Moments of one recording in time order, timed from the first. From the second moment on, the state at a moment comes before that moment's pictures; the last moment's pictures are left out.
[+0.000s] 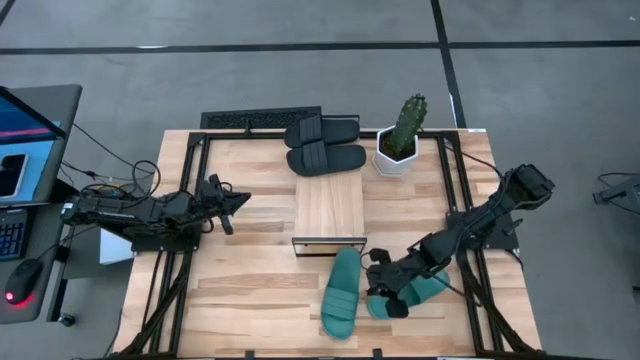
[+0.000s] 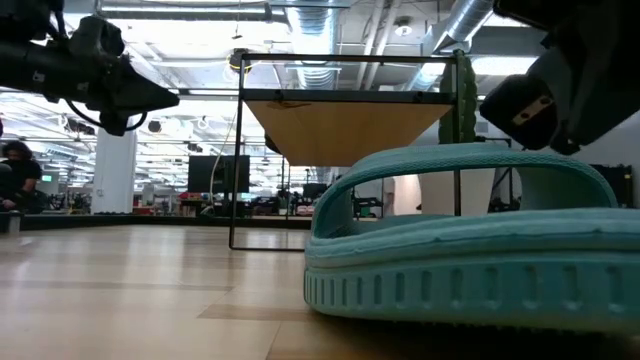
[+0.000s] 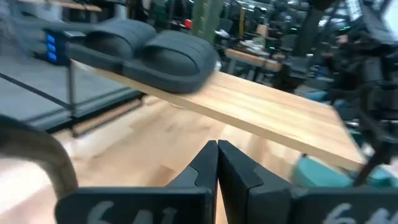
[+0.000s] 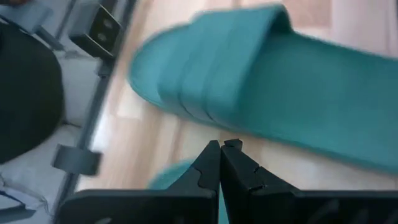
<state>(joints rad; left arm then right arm) -0.07 0.21 0.07 0.09 -0.42 -0.27 0.57 1.53 0.79 -0.09 0.00 0.41</state>
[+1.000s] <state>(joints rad) -0.10 0.21 0.07 0.13 -0.22 -0.47 0.60 1.68 0.95 -0.17 0.11 0.41</state>
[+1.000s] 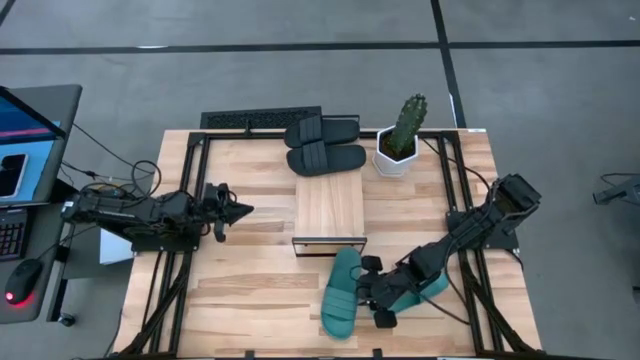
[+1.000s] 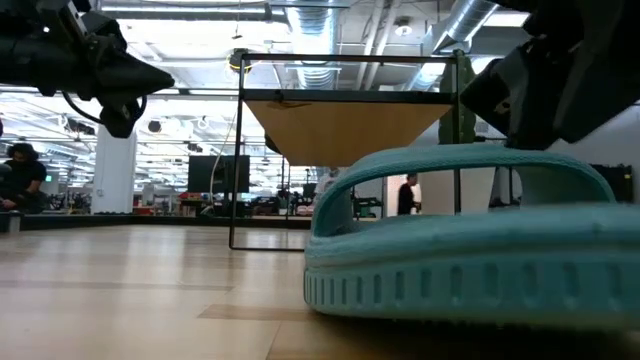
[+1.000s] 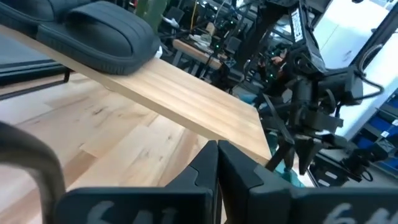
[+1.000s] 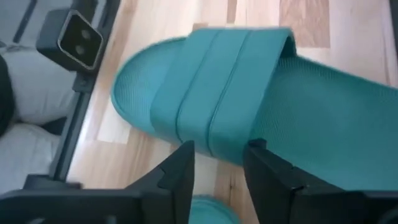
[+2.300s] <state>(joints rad) -0.26 0.22 0.07 0.13 -0.28 -0.46 0.57 1.69 0.95 -0.10 0.13 0.45</state>
